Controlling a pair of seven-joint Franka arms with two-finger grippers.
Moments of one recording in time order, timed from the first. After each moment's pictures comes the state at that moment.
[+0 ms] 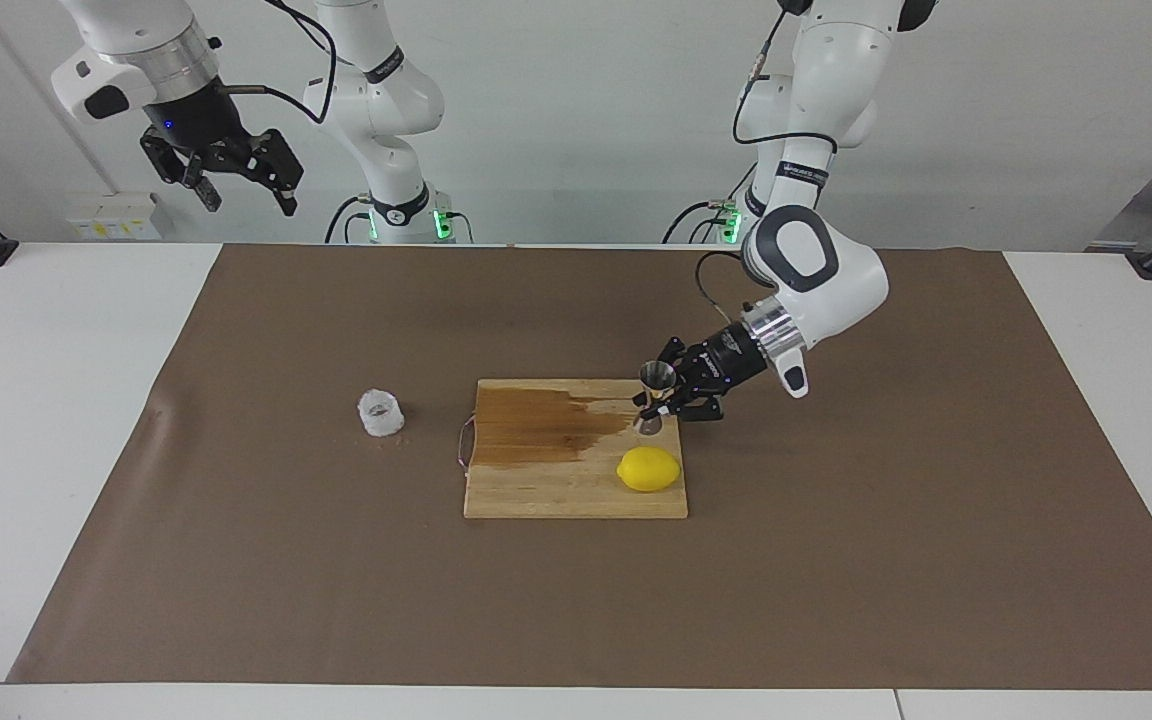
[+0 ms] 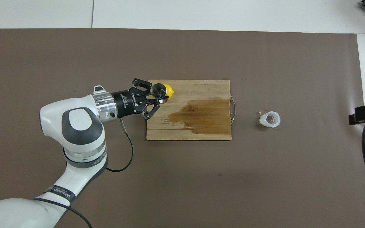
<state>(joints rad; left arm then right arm) -0.44 0.21 0.00 -2.04 -1.66 2.41 -0.98 0.04 -0.09 -0.07 -1.51 0.02 1.38 0.09</state>
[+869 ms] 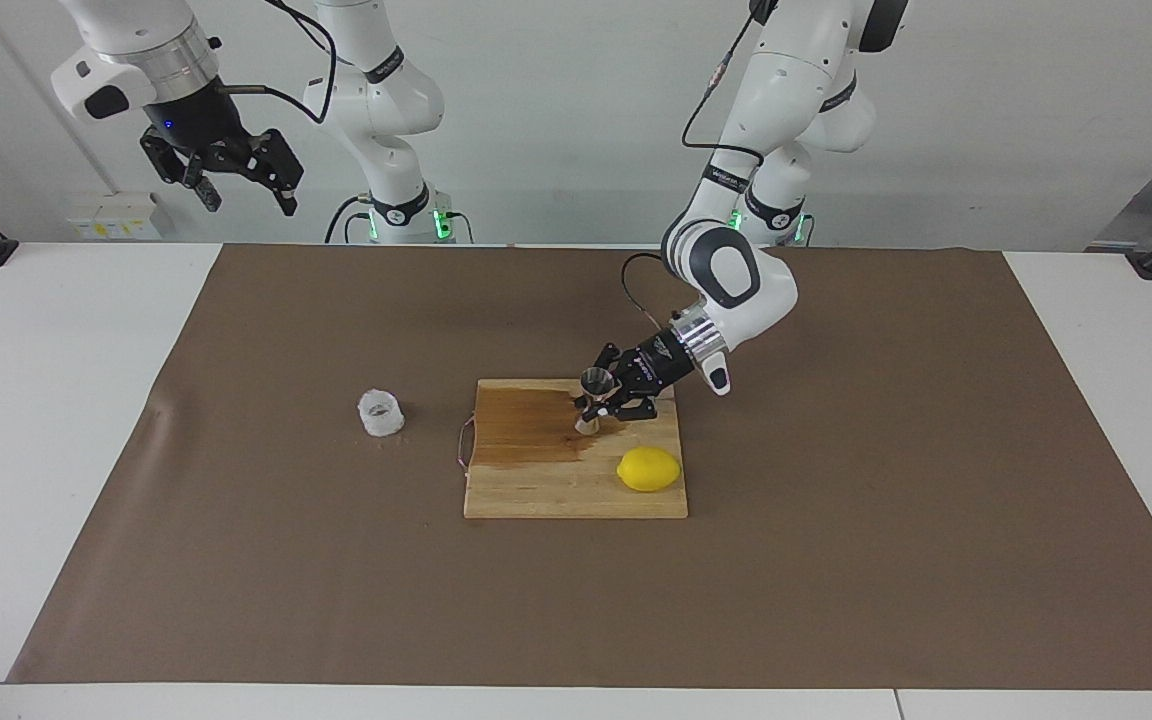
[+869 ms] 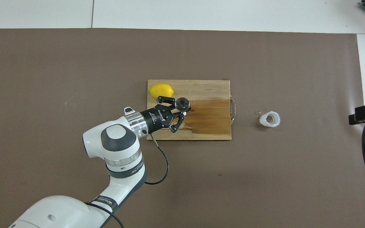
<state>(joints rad) -0.58 0.32 0.00 -2.05 -2.07 2.50 -0.75 0.04 -0.09 -0.07 -1.51 0.02 1.38 0.09</state>
